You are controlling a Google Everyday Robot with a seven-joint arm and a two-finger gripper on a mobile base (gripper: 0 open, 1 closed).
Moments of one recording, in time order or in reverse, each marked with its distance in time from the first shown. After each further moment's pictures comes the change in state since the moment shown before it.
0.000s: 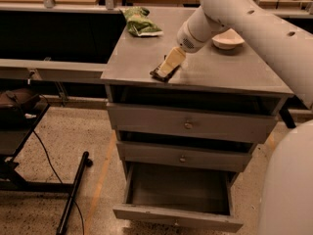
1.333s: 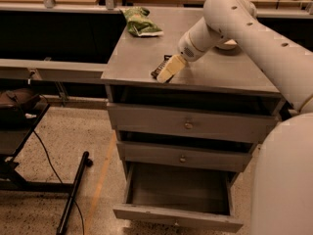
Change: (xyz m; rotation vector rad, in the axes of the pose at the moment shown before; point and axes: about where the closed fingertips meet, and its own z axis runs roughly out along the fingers) arm 0.017 0.004 0.036 -0.088 -0.037 0.049
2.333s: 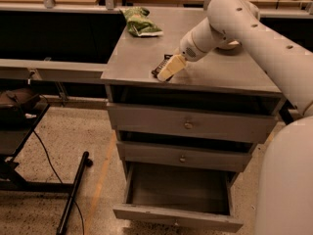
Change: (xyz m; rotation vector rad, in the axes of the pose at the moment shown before) arm 0.002 -0.002 -0.001 -0.001 -0.036 -0.001
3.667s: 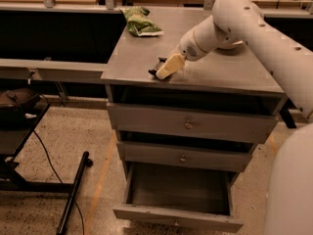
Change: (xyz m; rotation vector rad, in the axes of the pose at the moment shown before) arm -0.014 0.012 -0.013 -0.049 -0.086 -0.005
